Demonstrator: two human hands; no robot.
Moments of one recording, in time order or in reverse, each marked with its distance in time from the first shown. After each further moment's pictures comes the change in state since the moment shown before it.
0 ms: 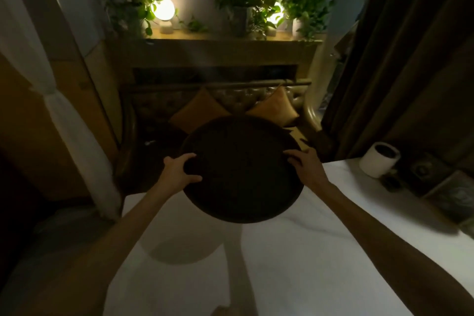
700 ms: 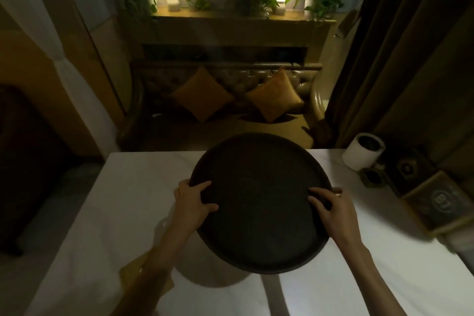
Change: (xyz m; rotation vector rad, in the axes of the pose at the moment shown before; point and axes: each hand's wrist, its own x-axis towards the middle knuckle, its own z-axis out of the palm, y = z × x) left_hand -0.174 0.196 0.264 -0.025 0.164 -0.203; right_hand -0.159 0.267 -0.134 0.075 0.004 0.000
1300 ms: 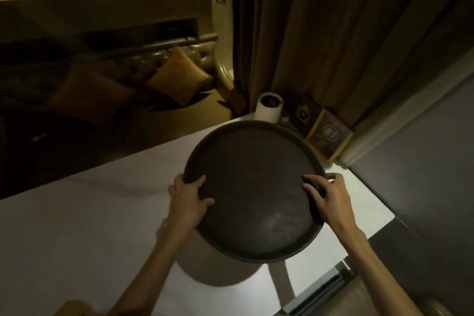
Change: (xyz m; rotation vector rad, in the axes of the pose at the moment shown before) left_hand -0.009 0.131 0.155 0.153 -0.247 0.286; right_hand -0.080 0.138 -0.107 -0.121 0.181 0.371
